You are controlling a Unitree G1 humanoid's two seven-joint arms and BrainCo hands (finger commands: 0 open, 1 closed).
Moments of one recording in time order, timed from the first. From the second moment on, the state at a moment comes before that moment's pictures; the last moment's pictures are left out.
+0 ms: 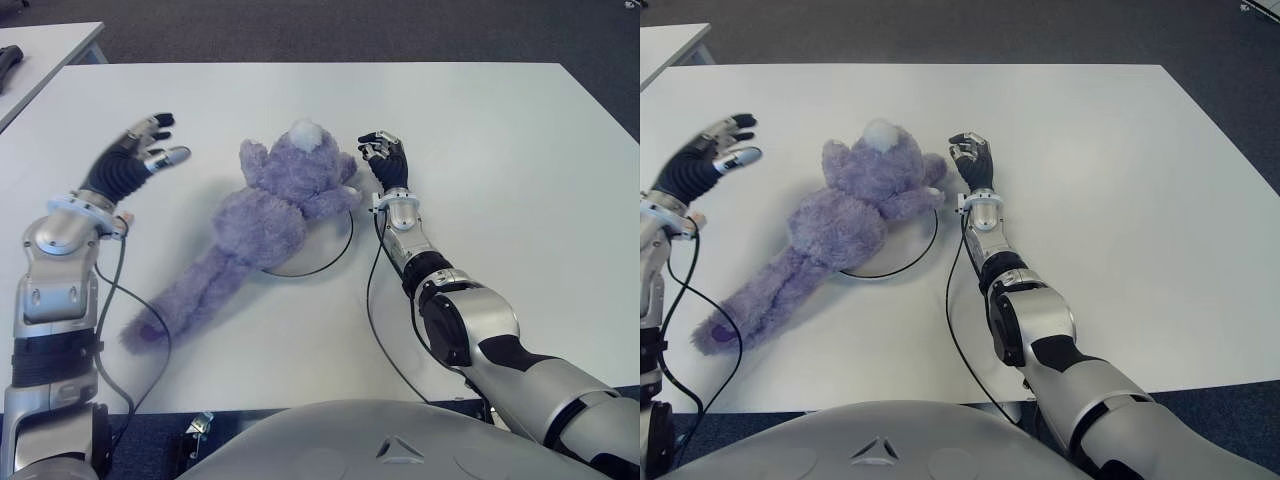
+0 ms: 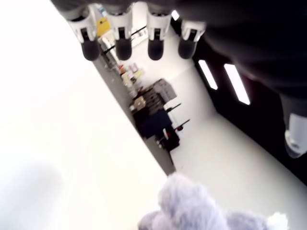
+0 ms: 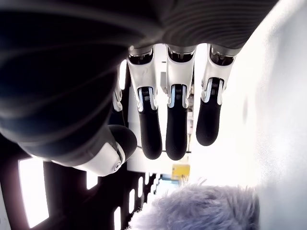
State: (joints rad) left arm -0.13 0.64 0.32 -0.05 -0.06 0.15 -0.39; right arm -0.76 0.07 -0.09 1.24 -0.14 -0.56 -0.26
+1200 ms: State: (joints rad) left arm -0.36 0.47 0.33 0.59 -0.09 -0.14 -0.24; right arm -0.76 0.06 -0.09 1.24 -0.14 -0.56 -0.26
